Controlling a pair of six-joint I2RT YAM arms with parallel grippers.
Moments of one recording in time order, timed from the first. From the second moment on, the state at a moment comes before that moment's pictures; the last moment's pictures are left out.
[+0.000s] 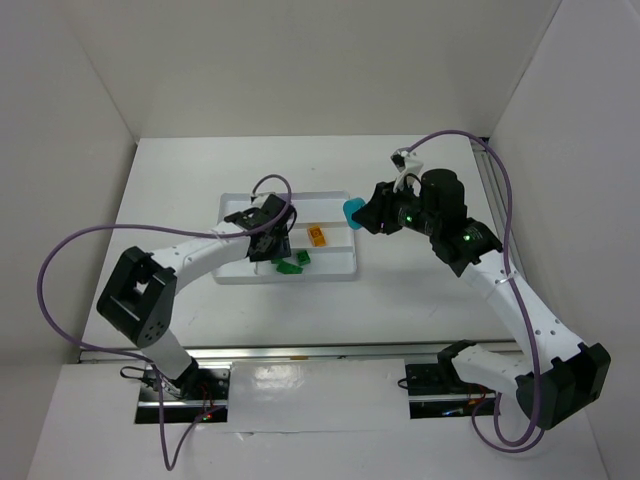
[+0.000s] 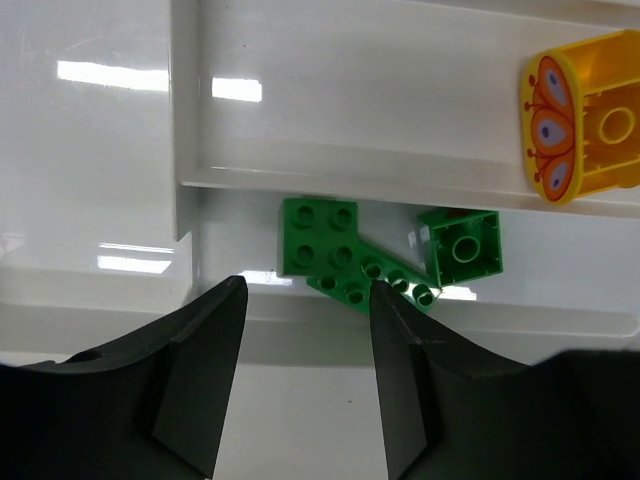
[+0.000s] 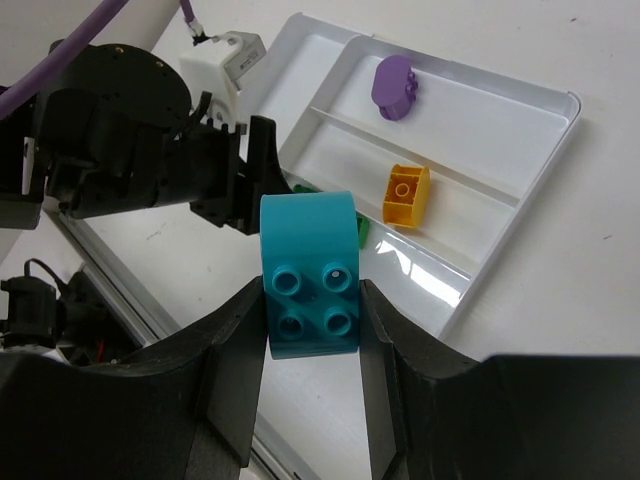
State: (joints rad) left arm -0.59 1.63 1.12 -0.57 -0.31 -0.71; right arm 0.42 1.09 1.07 -0.34 -0.35 0.31
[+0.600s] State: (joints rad) left arm -0.46 1.39 1.48 -0.78 -0.39 -0.63; right arm 0.54 1.35 1.09 -0.23 -0.40 0.33
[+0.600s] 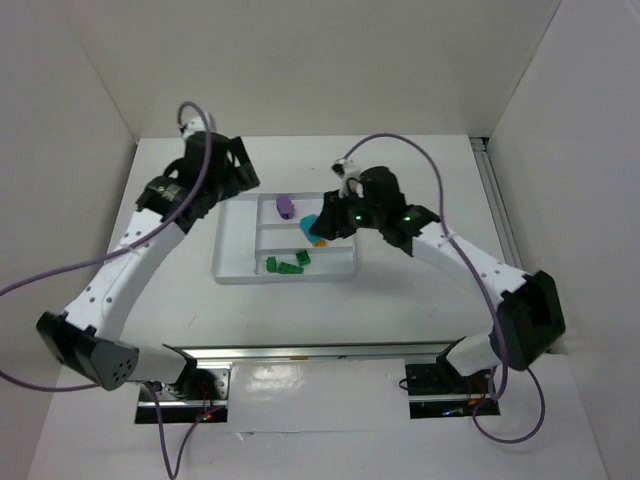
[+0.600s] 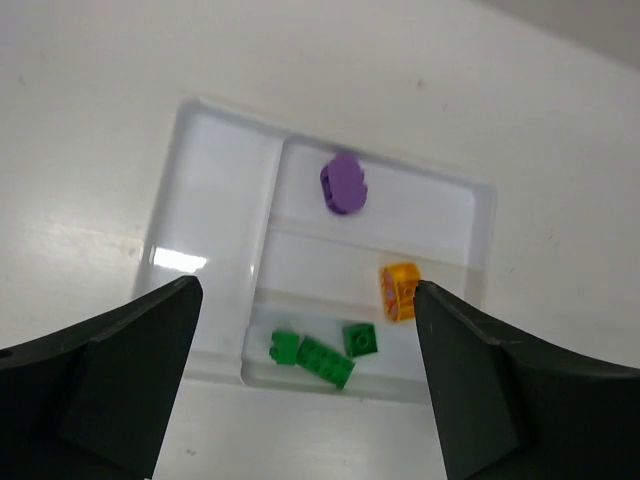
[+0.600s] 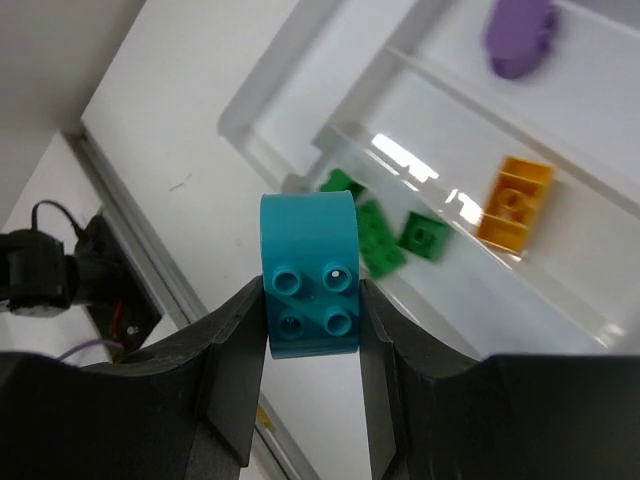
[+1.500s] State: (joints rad) left arm -0.30 1.17 1.69 -0.90 -0.26 -0.52; right arm 0.84 2.30 1.86 -0.12 -0.29 0.25
